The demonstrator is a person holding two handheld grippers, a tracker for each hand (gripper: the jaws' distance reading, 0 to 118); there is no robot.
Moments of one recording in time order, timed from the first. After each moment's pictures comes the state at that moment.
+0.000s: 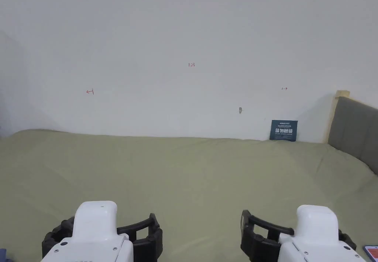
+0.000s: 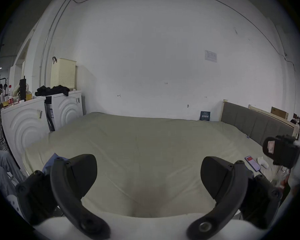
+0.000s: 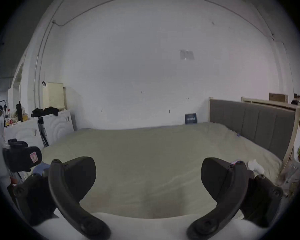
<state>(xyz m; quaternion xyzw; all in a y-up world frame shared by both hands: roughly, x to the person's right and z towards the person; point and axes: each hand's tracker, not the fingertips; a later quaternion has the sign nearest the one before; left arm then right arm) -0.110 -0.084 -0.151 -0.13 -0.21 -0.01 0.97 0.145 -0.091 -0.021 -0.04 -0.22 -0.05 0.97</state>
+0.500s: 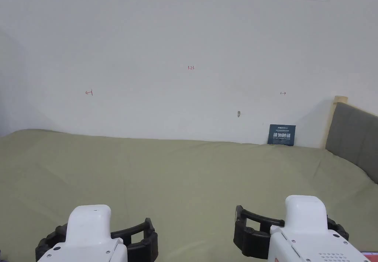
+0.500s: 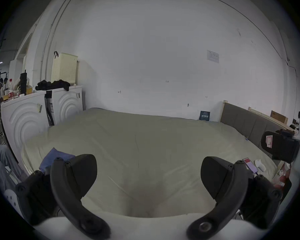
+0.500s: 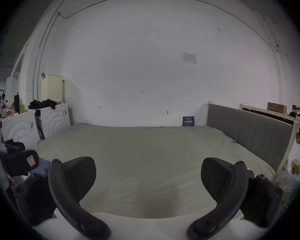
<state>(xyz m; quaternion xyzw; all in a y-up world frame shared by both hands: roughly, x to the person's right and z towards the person) -0.113 -0.086 -0.151 -0.14 -0.20 0.01 0.97 0.142 -0.071 -0.033 -0.08 -0.21 -0.03 0.97</state>
